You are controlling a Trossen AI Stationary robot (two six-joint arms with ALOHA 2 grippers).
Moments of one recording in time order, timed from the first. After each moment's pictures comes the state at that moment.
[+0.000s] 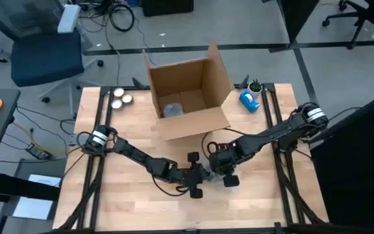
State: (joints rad) left arm -0.38 2.06 1.32 0.20 -0.45 -0.10; right arm 0.35 1.60 1.14 -0.78 -0.03 0.22
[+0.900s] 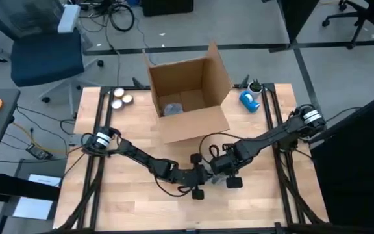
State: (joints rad) left arm -0.37 2.09 1.32 0.26 -0.41 -0.09; right arm 0.37 1.68 1.22 -1.02 -0.01 0.34
